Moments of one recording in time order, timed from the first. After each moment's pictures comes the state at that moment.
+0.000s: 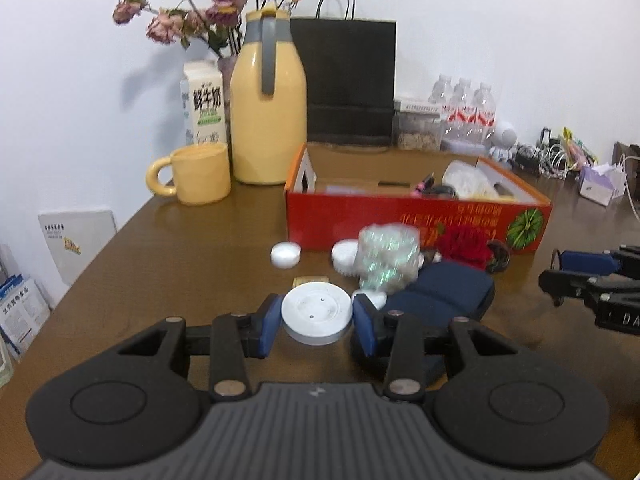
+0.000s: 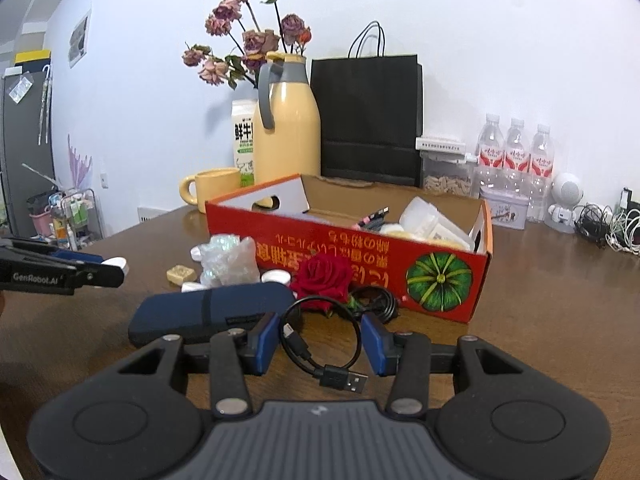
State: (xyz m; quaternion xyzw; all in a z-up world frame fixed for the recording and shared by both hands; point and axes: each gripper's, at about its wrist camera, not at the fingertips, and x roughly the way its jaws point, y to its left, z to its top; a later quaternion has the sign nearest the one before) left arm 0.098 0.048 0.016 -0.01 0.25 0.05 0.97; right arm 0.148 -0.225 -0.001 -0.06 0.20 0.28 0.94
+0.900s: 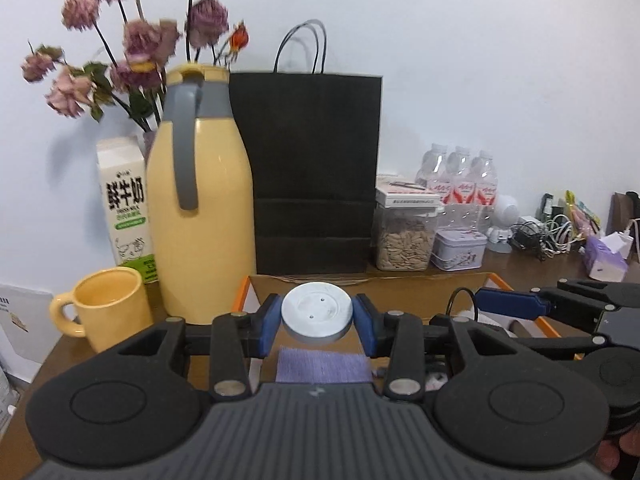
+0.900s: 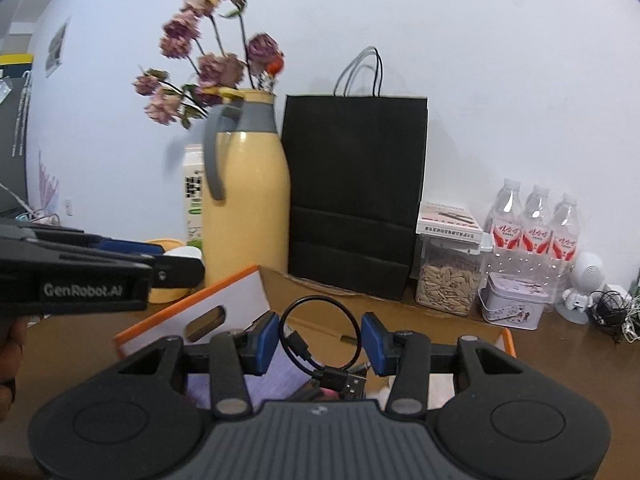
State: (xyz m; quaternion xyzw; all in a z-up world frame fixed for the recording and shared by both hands) left arm 0.297 0.043 0.071 -0.02 0.19 0.01 0.98; right arm 0.323 -0.142 0.056 -0.07 0.17 0.25 0.95
